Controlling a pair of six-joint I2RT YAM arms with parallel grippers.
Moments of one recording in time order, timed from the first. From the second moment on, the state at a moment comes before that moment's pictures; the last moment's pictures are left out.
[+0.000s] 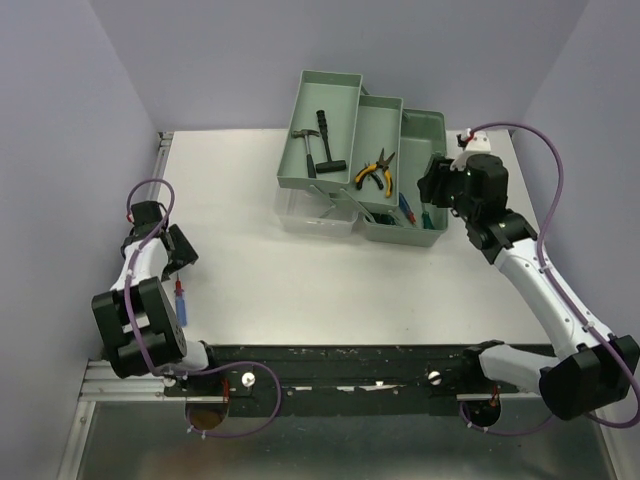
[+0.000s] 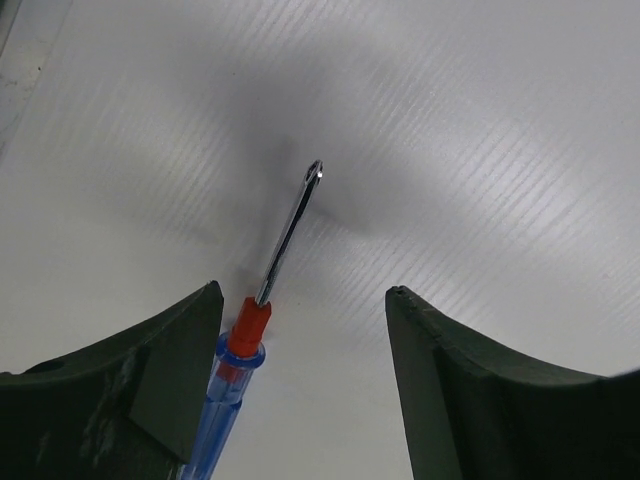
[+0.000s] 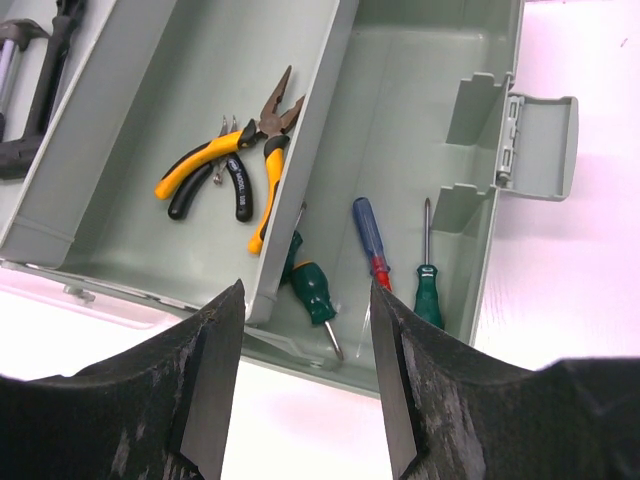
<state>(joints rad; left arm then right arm) 0.36 1.37 0.80 -0.50 -0.06 -0.30 0.29 1.18 1.07 -0.26 0.10 0.22</state>
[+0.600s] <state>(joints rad) 0.37 1.56 0.87 -0.51 0.01 -0.26 0.29 1.01 0.98 -0.25 0.11 0.22</state>
